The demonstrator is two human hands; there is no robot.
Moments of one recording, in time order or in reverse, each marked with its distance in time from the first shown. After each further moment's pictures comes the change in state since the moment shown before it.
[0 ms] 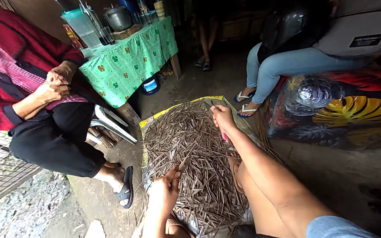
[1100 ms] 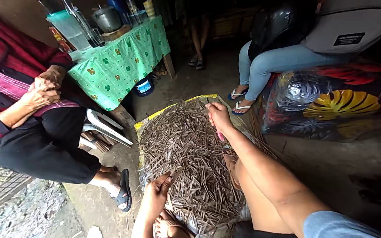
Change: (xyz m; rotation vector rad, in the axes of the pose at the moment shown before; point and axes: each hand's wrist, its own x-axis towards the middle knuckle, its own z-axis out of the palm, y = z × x) left_hand 0.000 -0.026 -0.004 -0.294 -0.179 -0.071; right_hand -0.020 -0.007 -0.013 0.107 -0.019 -0.044
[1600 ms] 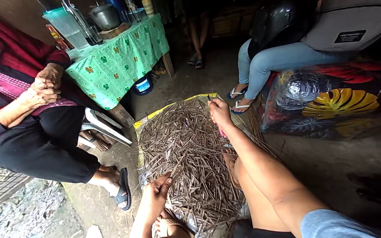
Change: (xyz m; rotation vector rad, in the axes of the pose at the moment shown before) left_hand -0.005 0.003 -0.003 0.007 0.016 0.046; right_hand 0.027 0.006 0.000 -0.060 0.083 -0.051
